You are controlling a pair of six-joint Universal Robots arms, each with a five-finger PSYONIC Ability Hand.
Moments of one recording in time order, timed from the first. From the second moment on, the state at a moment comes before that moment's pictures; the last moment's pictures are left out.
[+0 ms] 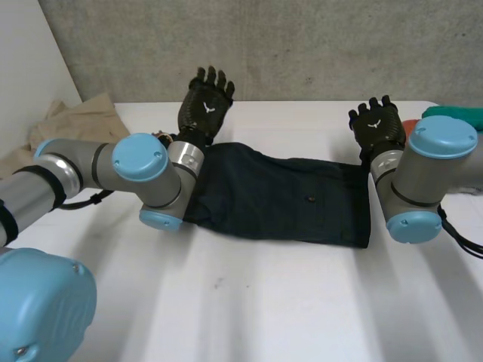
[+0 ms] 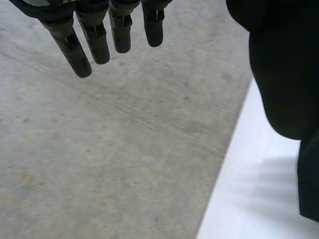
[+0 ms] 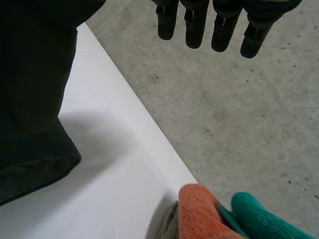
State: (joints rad) left arm 4.19 -2.60 -0.81 3.70 -1.51 3.94; right arm 1.89 -0.79 1.13 -0.33 1.62 2.49; left_hand 0.19 0.20 0.21 0.20 0.05; right_hand 0.22 0.21 0.20 0.21 0.05
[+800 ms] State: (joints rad) left arm 4.18 -1.98 -1.47 3.51 -1.57 3.45; right arm 1.73 -1.17 1.62 -0.17 1.59 2.39; left_hand 0.19 0.20 0.21 0.20 0.05; right_hand 1.09 1.17 1.17 1.19 0.99
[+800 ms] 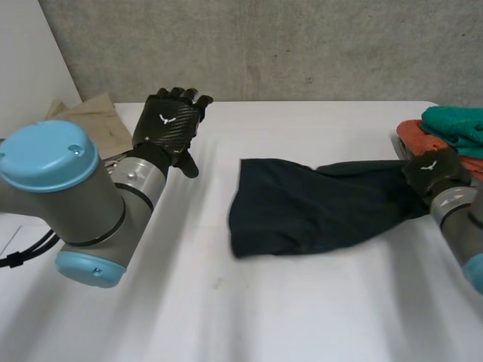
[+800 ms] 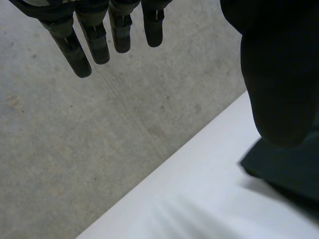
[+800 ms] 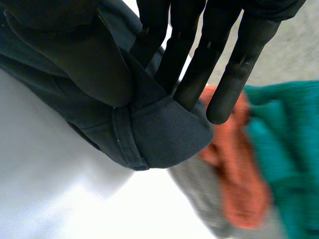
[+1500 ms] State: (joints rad) left arm 4.14 -1.91 -1.37 3.52 -1.58 3.44; right arm 2.11 -1.25 1.54 -0.17 1.14 2.61; left_hand 0.19 0.20 0.21 0.20 0.05; right_hand 0.22 0.21 0.20 0.20 0.05
